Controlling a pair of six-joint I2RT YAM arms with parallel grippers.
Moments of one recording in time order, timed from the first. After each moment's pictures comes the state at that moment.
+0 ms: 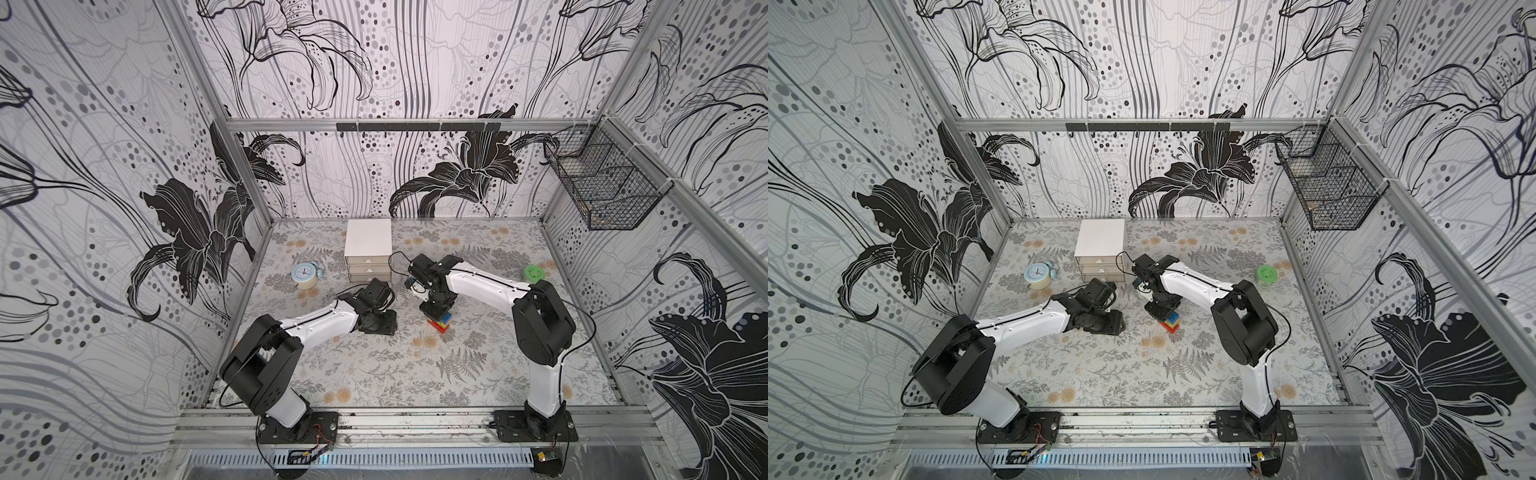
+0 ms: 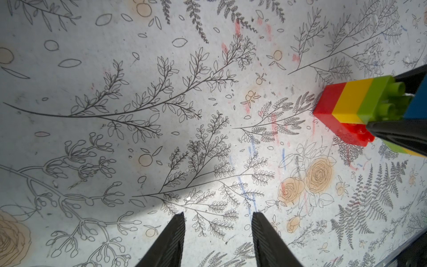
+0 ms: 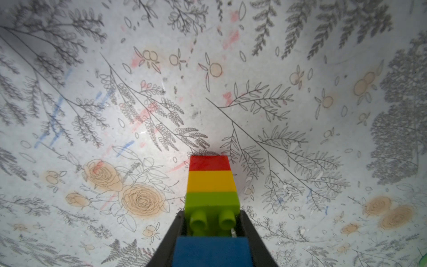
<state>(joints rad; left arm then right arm) -0.63 1.57 0.89 -0.46 0.13 -0.52 0.71 1.96 1.50 -1.06 0.07 -0.15</state>
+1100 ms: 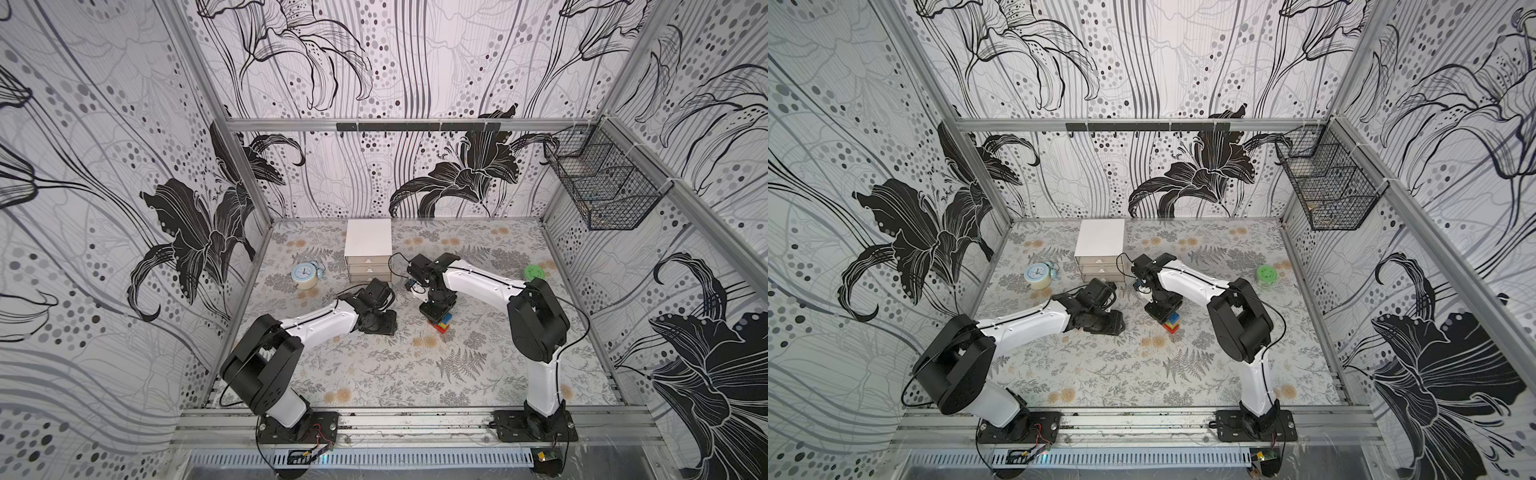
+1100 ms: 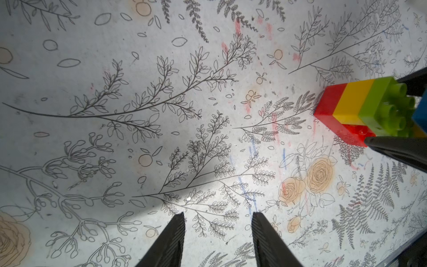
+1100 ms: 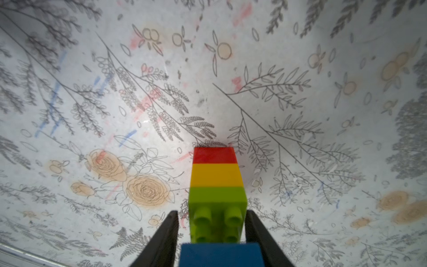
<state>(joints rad) -0.63 1.57 0.89 -0.46 0.13 -0.51 0.71 2.00 1.57 -1.14 0.05 -0.14</state>
